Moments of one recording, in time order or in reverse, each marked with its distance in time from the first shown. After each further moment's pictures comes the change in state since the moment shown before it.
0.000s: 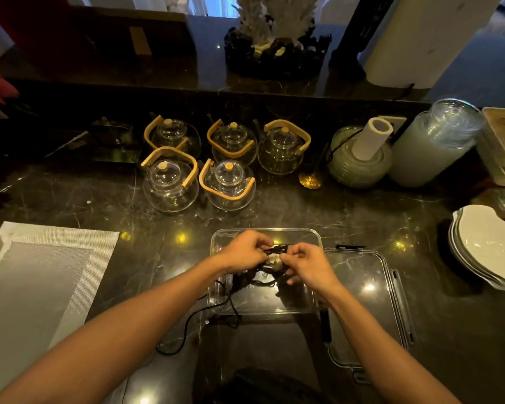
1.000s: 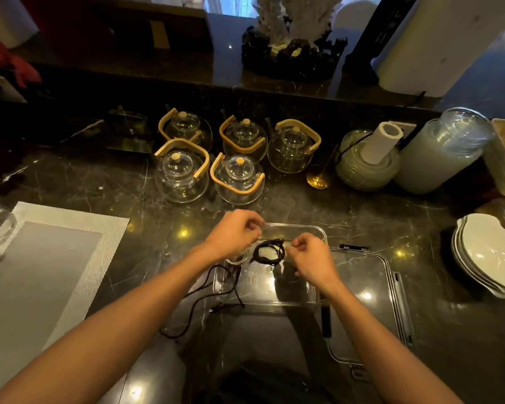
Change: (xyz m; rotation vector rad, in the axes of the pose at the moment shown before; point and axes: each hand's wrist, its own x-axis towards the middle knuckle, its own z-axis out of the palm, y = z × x) left_hand -0.036 0.002 -0.031 0.121 0.343 0.119; right_hand -0.002 -0.006 0.009 -0.412 0.167 -0.122
